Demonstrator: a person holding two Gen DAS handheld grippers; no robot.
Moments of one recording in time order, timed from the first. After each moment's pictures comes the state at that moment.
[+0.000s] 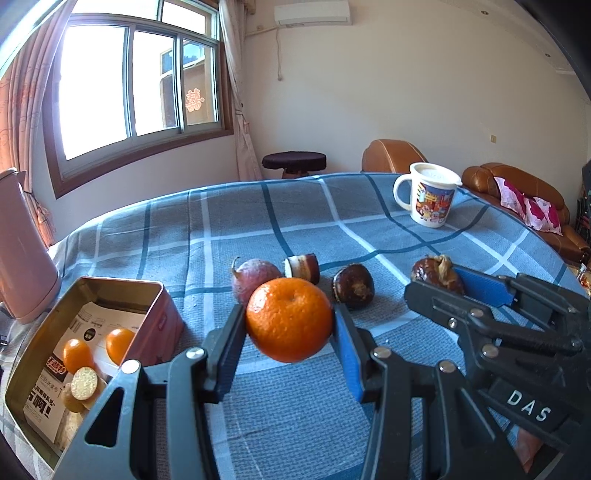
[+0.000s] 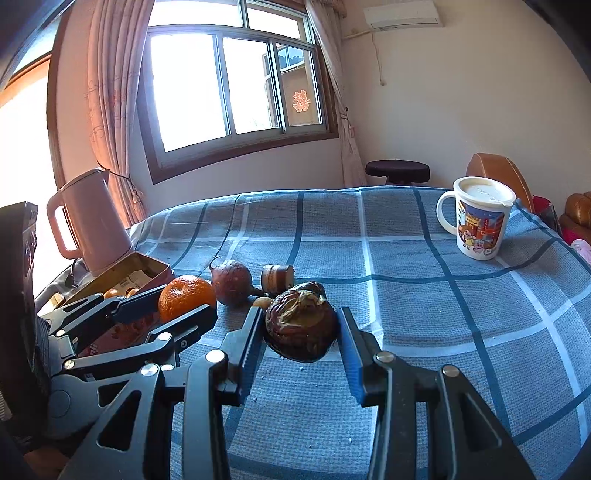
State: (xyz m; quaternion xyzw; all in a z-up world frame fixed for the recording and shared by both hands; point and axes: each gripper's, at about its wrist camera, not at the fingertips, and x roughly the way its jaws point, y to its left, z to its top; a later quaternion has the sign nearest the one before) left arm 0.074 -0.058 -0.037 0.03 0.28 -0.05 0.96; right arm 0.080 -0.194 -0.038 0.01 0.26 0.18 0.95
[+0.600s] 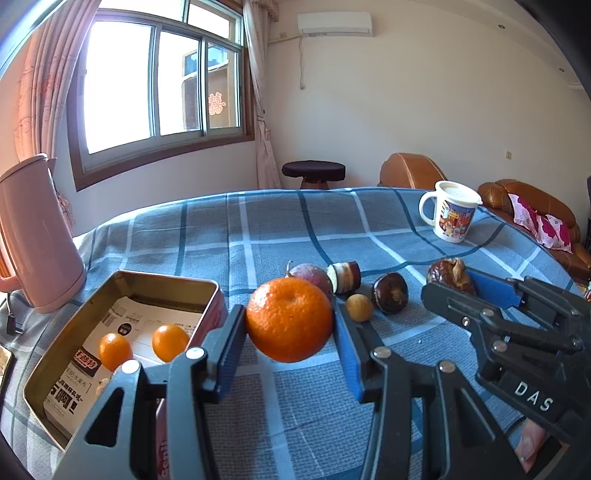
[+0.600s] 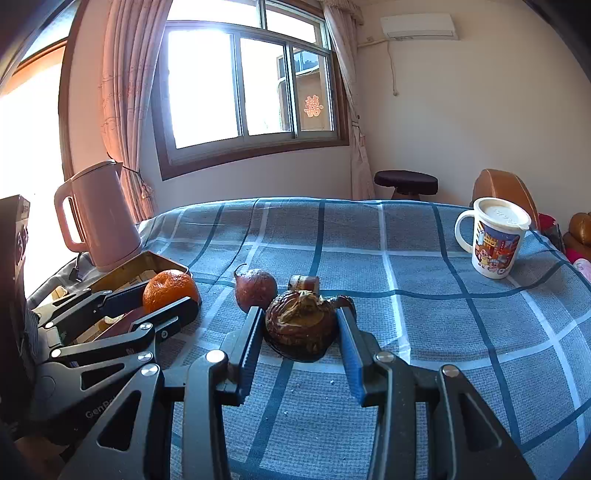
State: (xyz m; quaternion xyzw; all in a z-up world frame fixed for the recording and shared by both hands) left arm 0.060 -0.020 -0.029 0.01 0.26 -0.02 0.96; right arm 0.076 -0.166 -0.030 -0.02 0.25 0.19 0.95
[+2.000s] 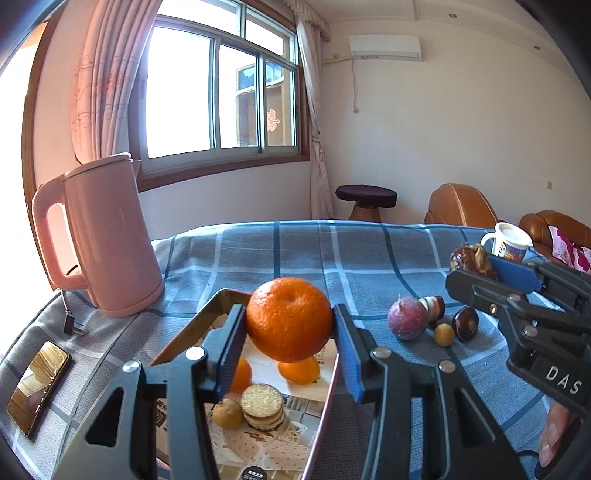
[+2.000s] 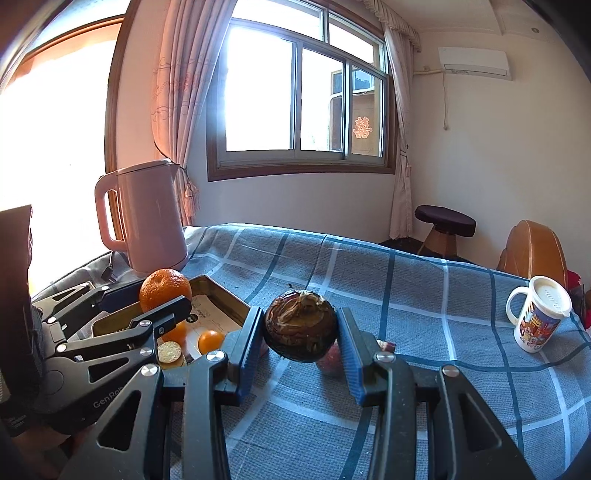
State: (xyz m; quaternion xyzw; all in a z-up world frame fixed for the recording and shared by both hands) left arm 0.040 0.069 -0.004 -0.01 0.22 0.08 0.97; right arm 0.075 -0.082 0.011 -0.08 0.20 0.27 0.94
